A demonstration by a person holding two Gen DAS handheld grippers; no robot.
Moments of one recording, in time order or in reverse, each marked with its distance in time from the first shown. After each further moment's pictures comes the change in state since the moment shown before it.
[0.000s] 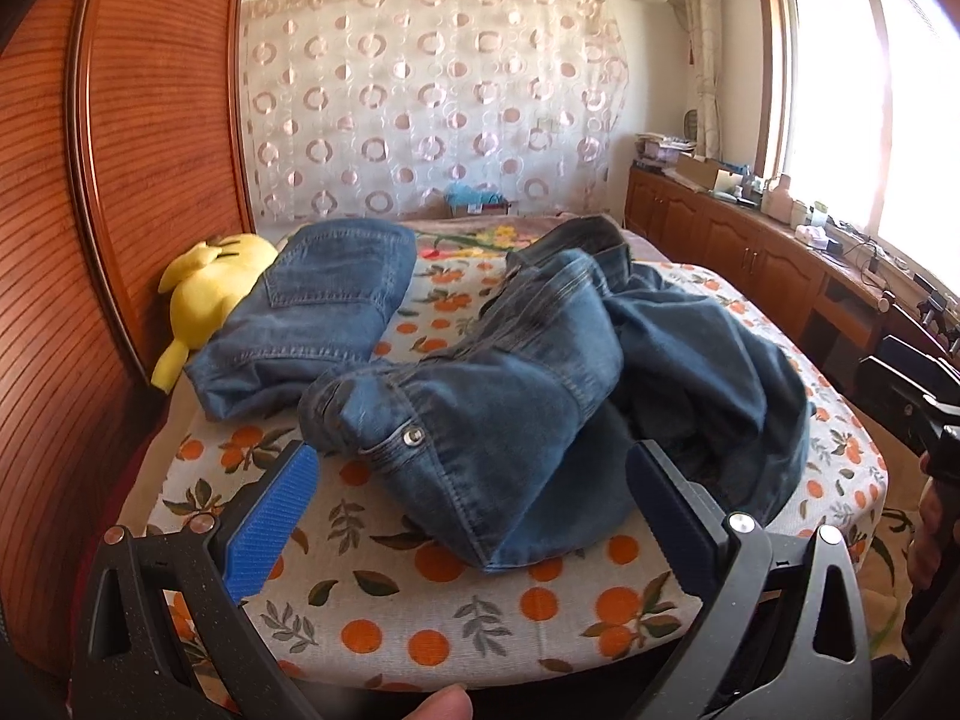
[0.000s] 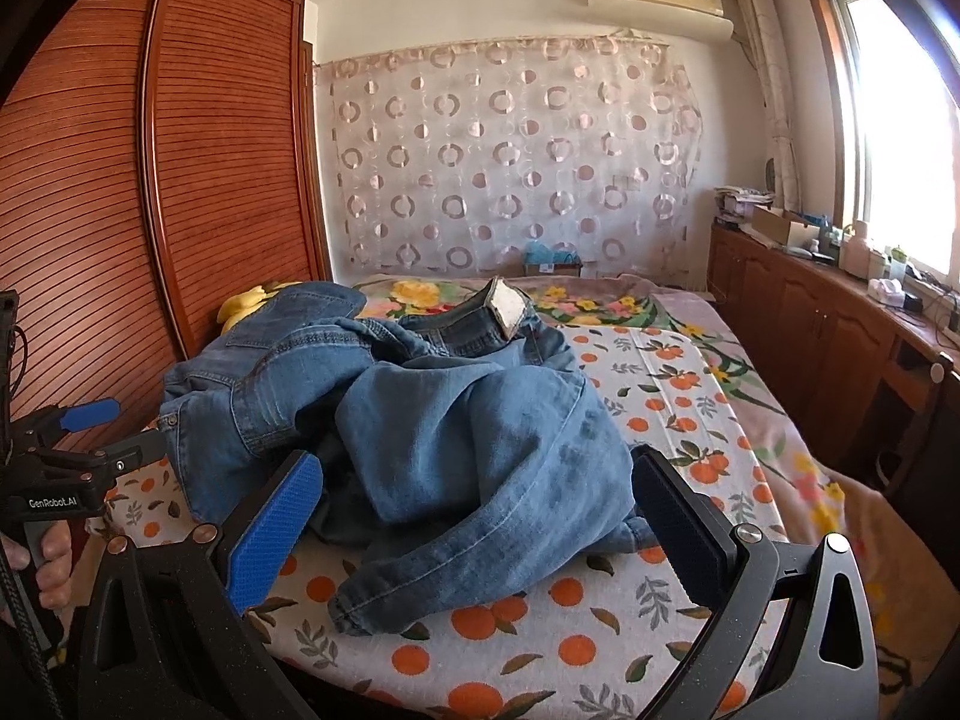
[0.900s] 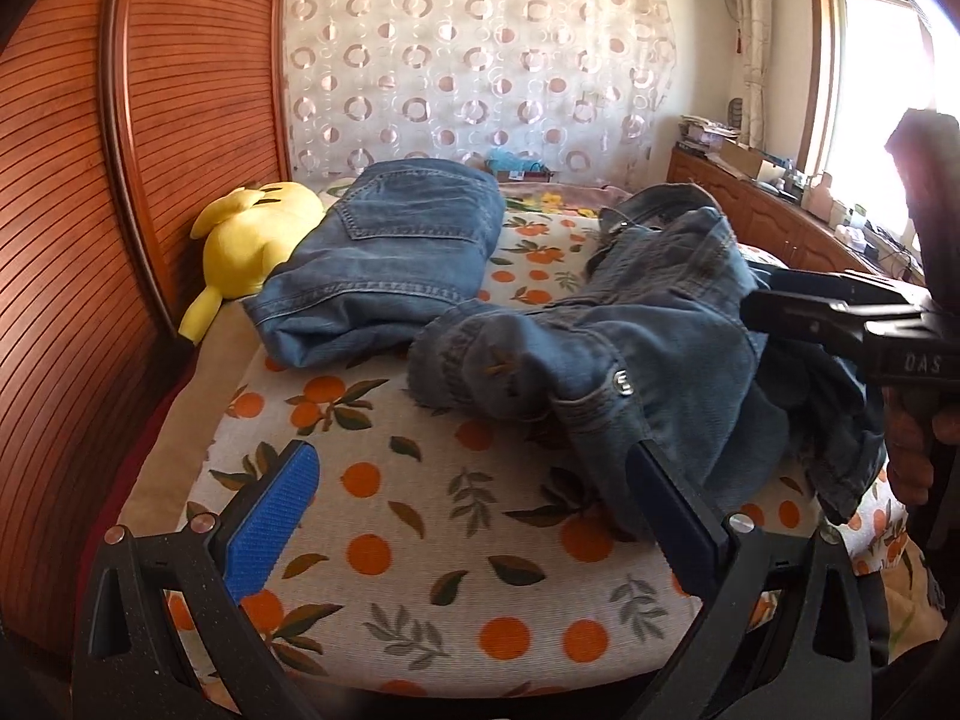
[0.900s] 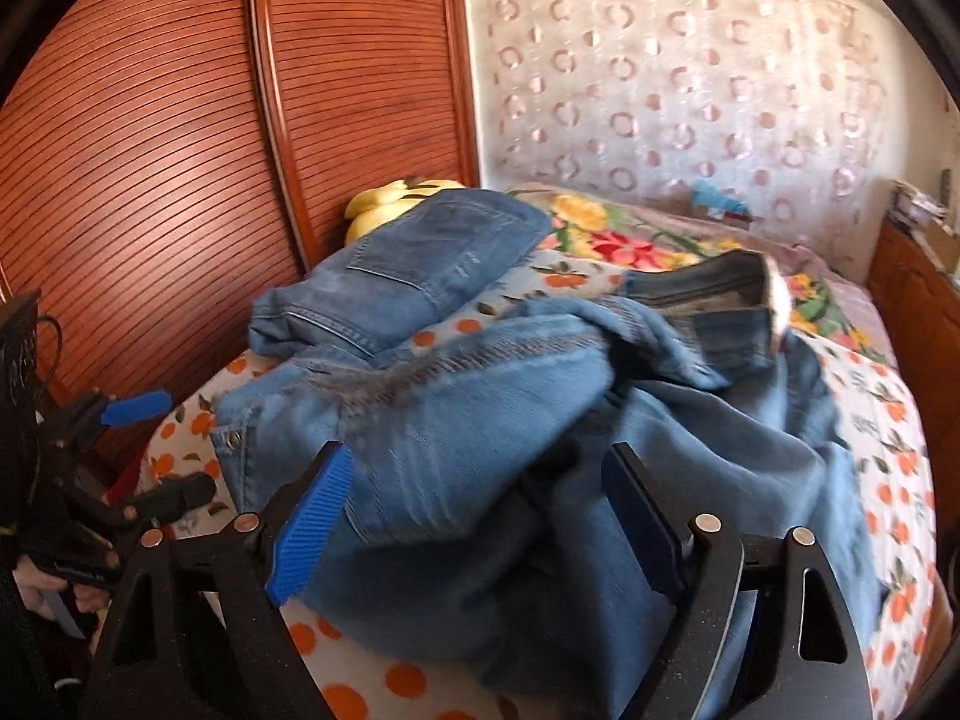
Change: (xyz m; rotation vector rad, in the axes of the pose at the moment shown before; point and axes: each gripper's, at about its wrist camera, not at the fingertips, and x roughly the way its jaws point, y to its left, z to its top) left arm 0.035 0.073 -0.024 -0.070 0.083 0.048; right arm 0.093 0.055 0.060 -0.168 0.215 0.337
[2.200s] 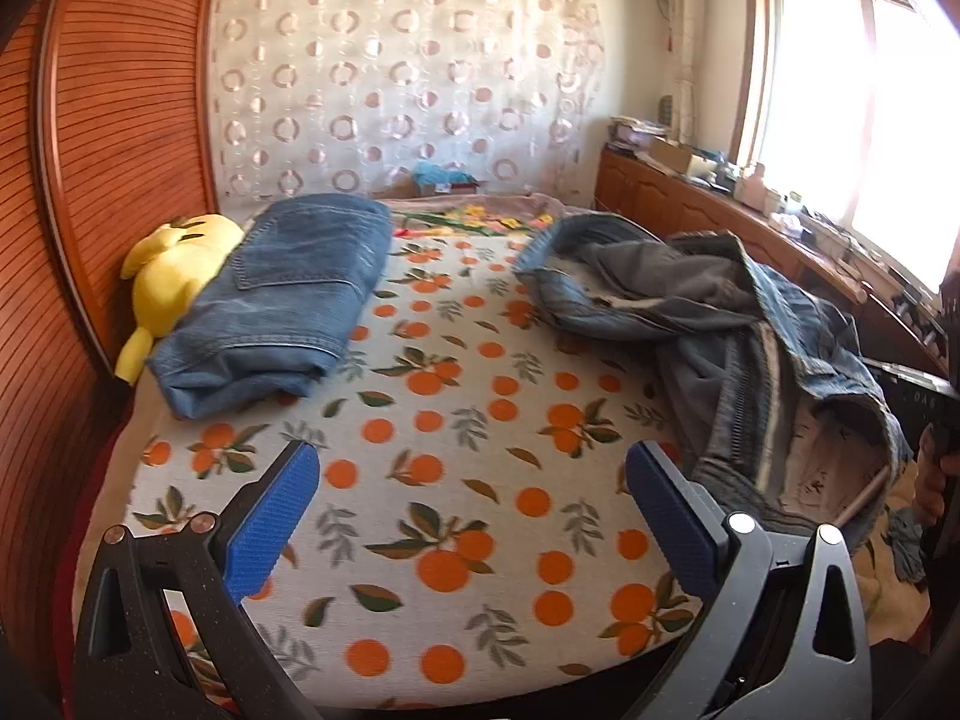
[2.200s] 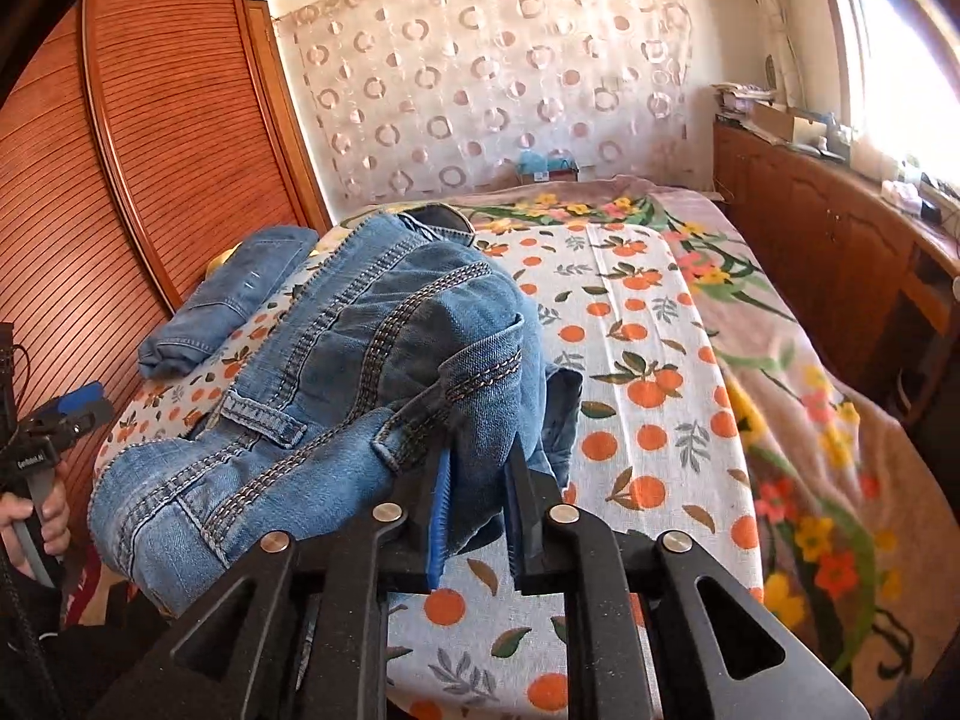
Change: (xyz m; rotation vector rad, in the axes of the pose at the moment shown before) left arm -0.015 -0.058 0.014 0.086 -0.016 -0.159; right arm -0.248 -0.170 -0.157 0.317 -0.064 -0.261
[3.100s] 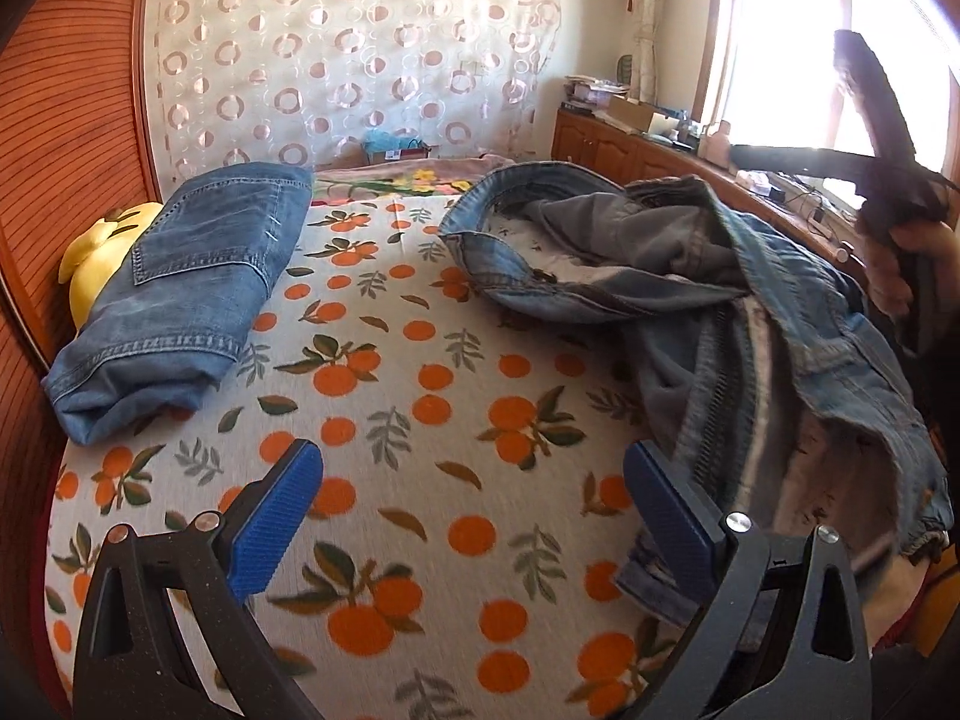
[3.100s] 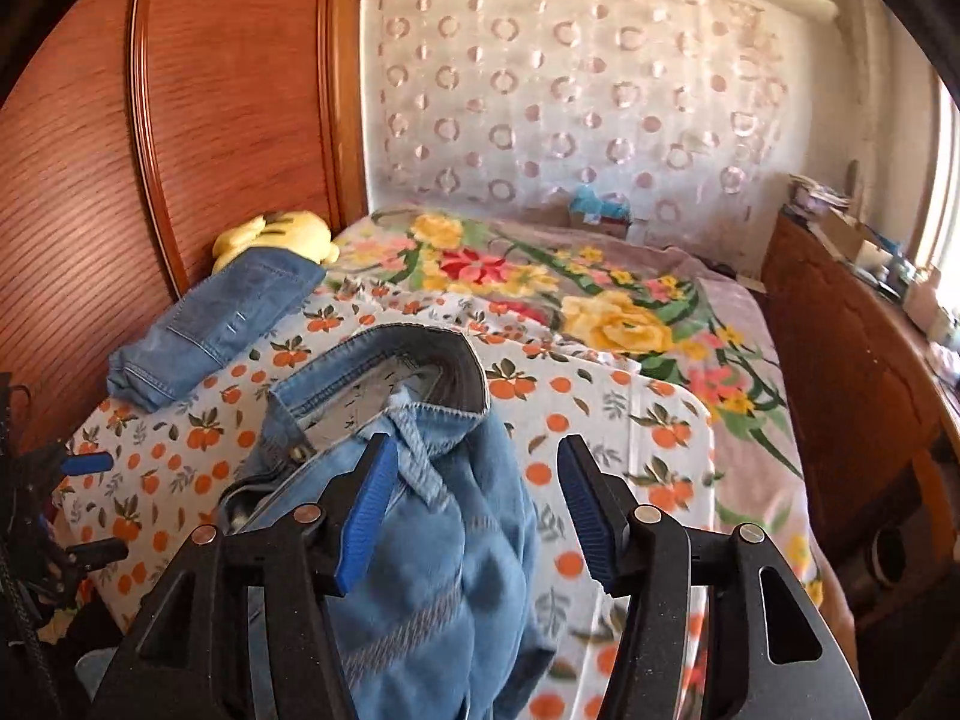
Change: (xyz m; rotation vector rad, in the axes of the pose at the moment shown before) left arm 0.049 -0.027 0.014 0.056 0.087 -0.073; right arm 0.153 0.090 0.132 -0.276 0.027 0.006
